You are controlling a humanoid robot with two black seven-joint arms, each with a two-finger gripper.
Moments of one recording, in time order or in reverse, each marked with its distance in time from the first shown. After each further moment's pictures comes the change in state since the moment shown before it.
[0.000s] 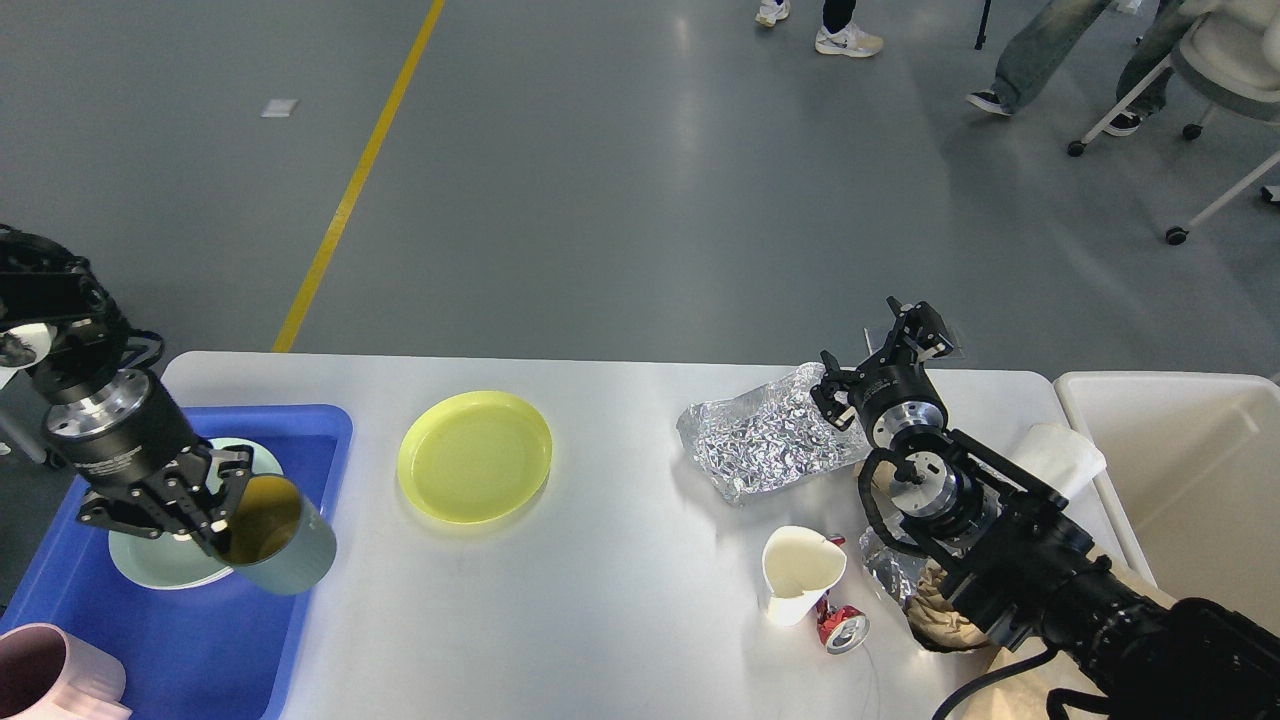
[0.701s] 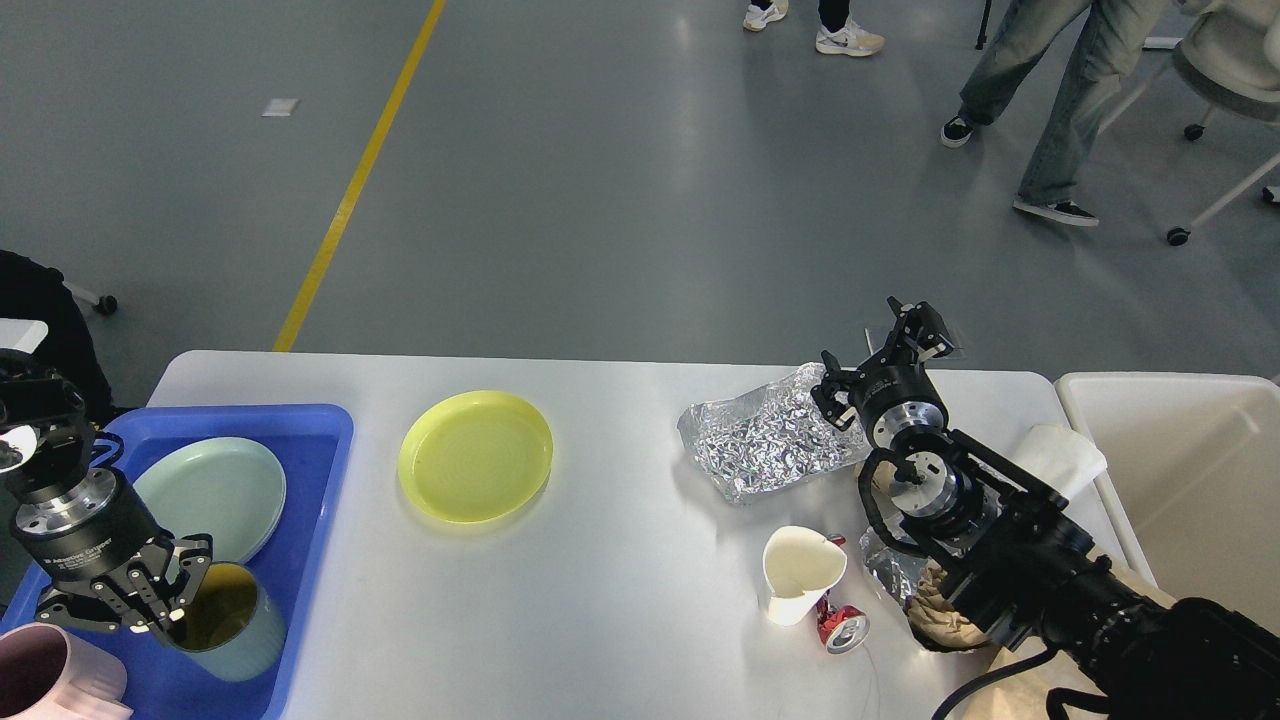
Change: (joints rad) left arm 0.286 0.026 -0.082 0.159 -0.006 0.000 0.050; right arm 0.000 0.000 0.000 0.000 0.000 0.000 0.000
